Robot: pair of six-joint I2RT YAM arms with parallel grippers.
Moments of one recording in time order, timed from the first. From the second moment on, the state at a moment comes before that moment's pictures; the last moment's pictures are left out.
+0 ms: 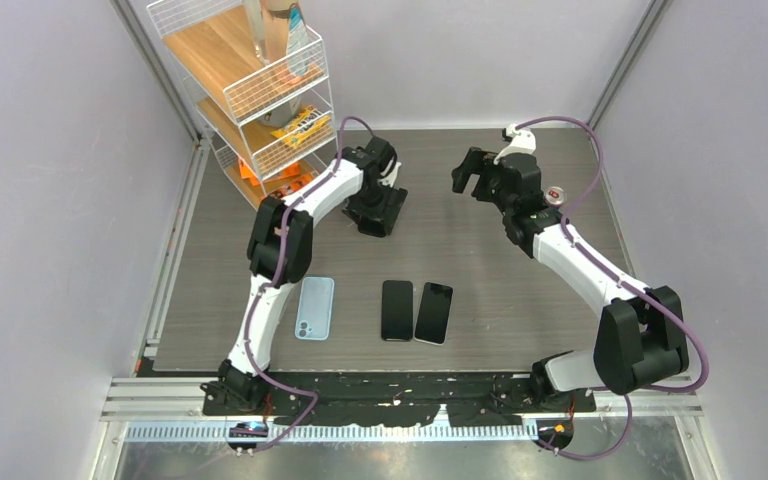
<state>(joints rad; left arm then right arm) -0.53 2.36 2.05 -0.96 0.05 -0.12 0.30 1.38 0.96 0.10 0.11 0.38</state>
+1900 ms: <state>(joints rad) -0.68 2.00 1.65 -0.90 0.21 -0.14 0.30 1.44 0.93 0.14 0.05 0.39</state>
